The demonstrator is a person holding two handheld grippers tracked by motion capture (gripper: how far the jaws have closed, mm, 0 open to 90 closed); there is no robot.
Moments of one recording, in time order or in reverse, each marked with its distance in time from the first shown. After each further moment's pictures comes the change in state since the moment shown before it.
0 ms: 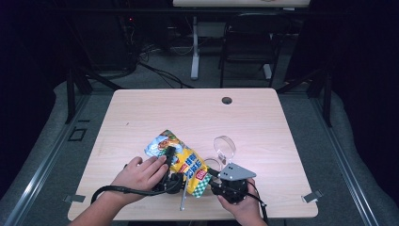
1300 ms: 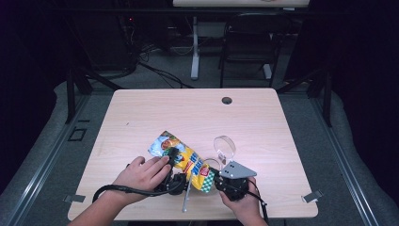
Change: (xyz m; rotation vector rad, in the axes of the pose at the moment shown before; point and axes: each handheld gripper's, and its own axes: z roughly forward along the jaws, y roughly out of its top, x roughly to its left) left arm 0.008 0.005 -0.006 -0.021 -0.025 0.010; right arm -0.007 -0.002 0.003 -0.010 -0.046 0.007
